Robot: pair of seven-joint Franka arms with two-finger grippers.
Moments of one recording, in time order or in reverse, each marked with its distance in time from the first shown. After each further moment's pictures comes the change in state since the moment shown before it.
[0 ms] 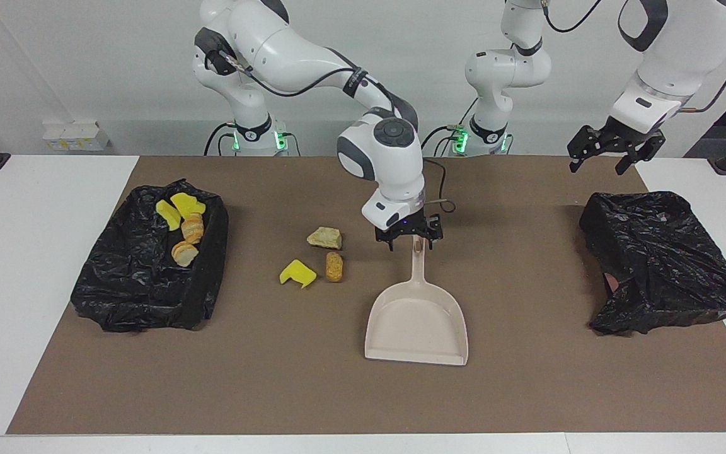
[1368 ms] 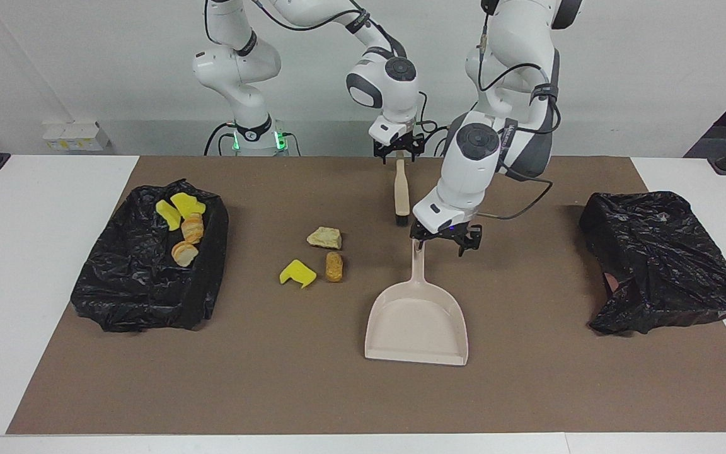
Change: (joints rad) left arm -0.462 0.381 -0.010 -0.065 -0.001 0.475 -0.312; right arm 0.004 -0.405 0.272 -0.790 0.290 0.325 0.093
